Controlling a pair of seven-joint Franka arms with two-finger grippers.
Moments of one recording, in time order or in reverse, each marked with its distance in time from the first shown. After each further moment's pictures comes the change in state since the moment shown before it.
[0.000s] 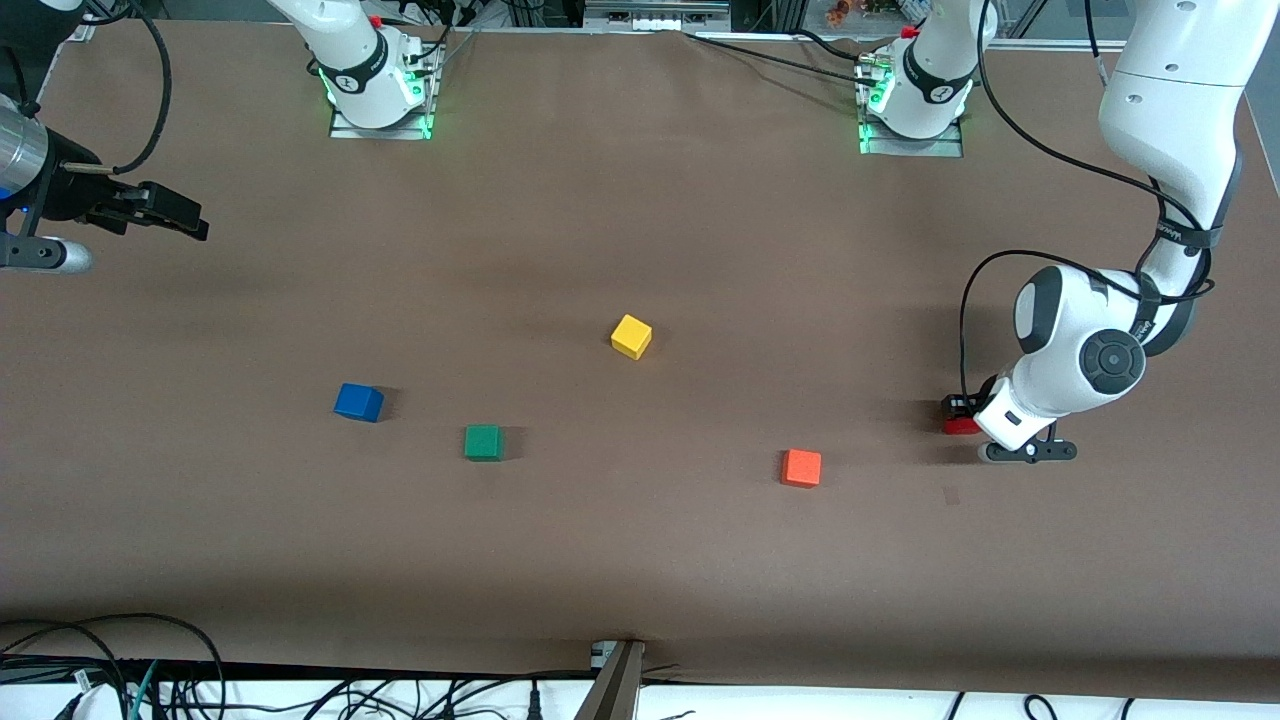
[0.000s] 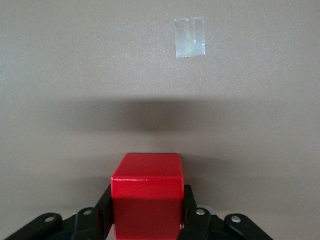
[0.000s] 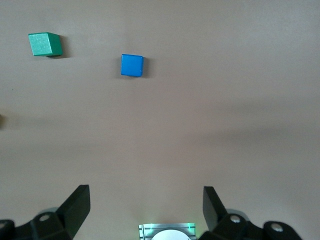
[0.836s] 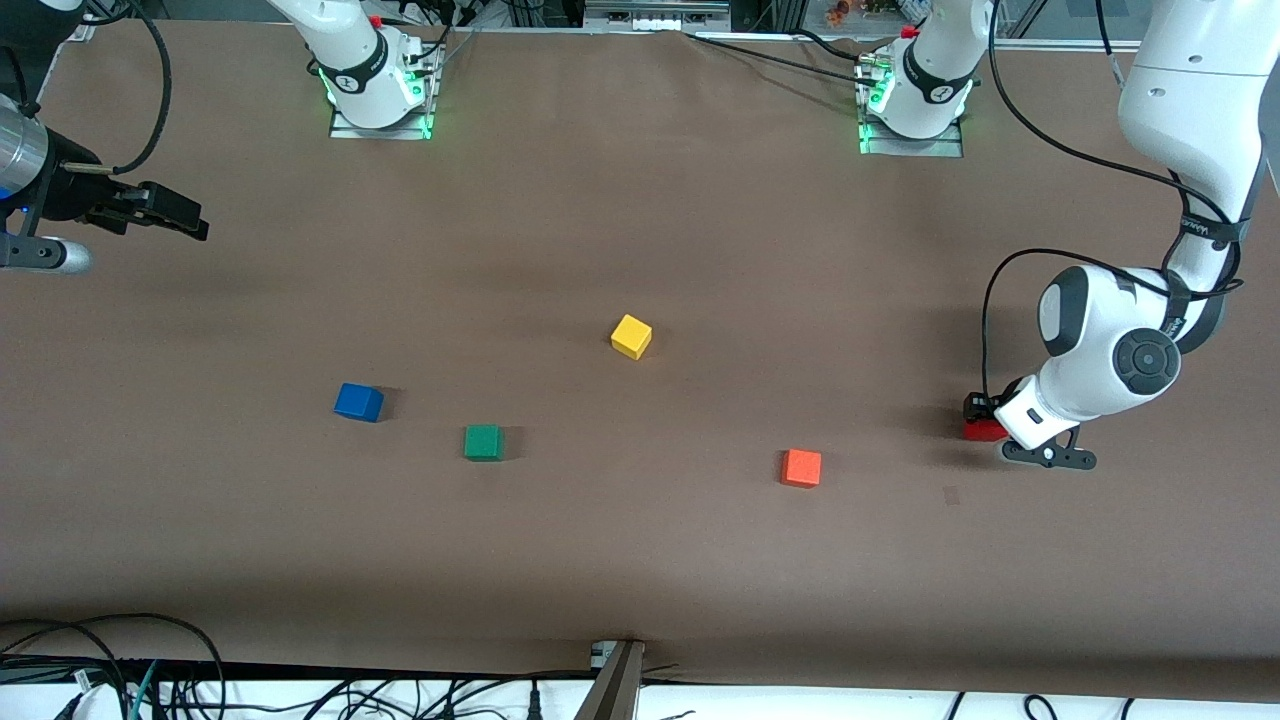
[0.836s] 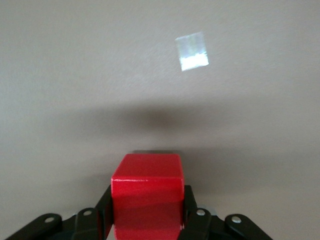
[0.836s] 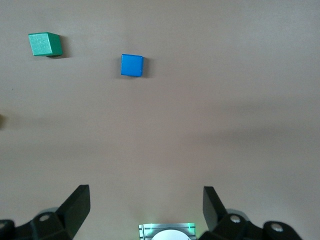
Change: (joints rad) left arm 0.041 -0.023 -0.017 0.031 0.001 -0.021 0.227; right arm 0.000 0.000 0.000 0.000 0.000 0.000 0.000
